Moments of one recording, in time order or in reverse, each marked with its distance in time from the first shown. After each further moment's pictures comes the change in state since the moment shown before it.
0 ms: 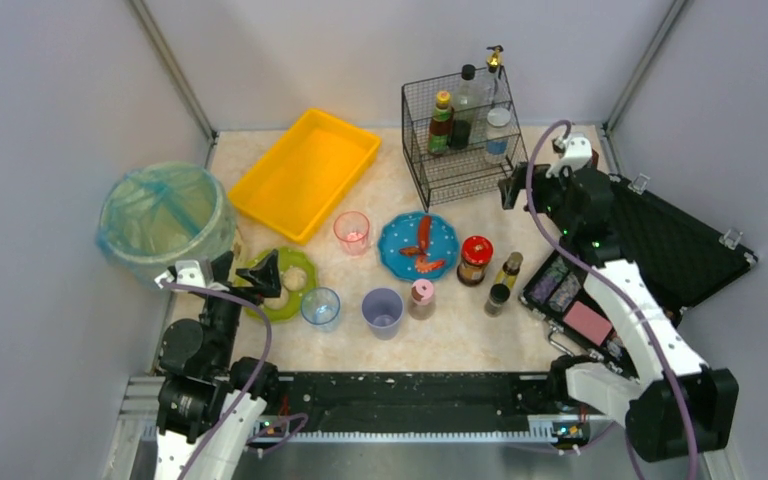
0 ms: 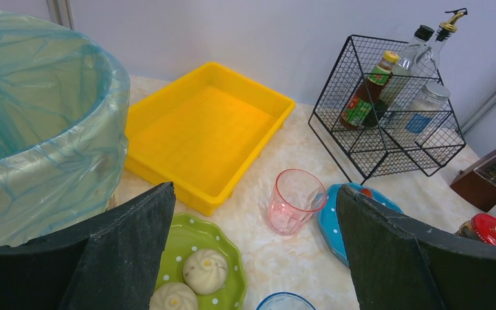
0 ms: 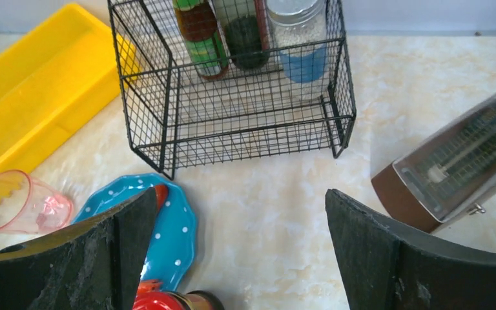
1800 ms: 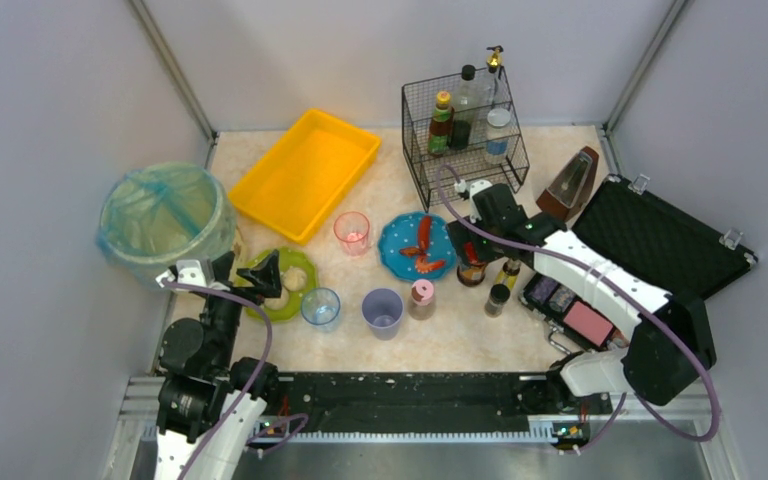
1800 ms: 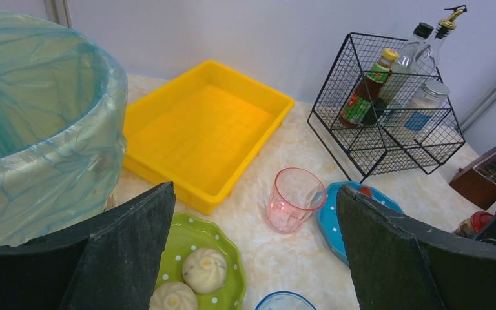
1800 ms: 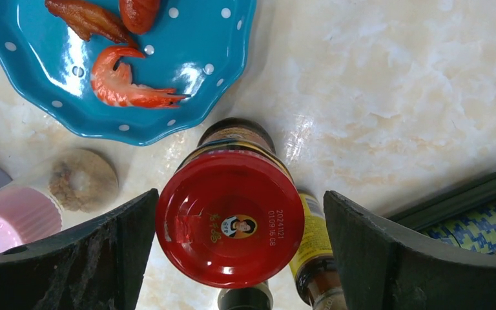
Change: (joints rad) left arm 0.000 0.003 0.000 0.000 0.007 0.000; right arm 0.410 0.182 0.089 -0.586 0.224 -0.035
